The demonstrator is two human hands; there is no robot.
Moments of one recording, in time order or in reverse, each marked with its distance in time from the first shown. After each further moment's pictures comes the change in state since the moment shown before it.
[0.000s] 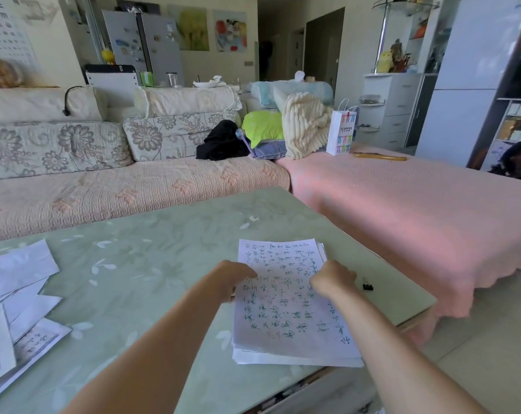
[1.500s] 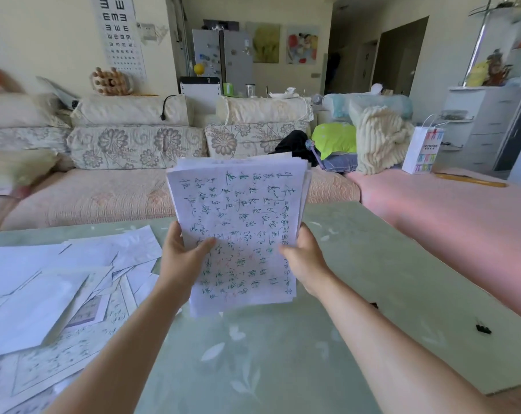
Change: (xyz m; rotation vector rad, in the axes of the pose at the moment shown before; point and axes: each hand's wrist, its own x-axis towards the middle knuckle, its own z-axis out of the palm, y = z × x) left_hand -0.070 -0.060 -0.234 -0.493 0.453 0.773; right_hand -0.106 -0.208 0.066 0.843 -0.242 -0.668
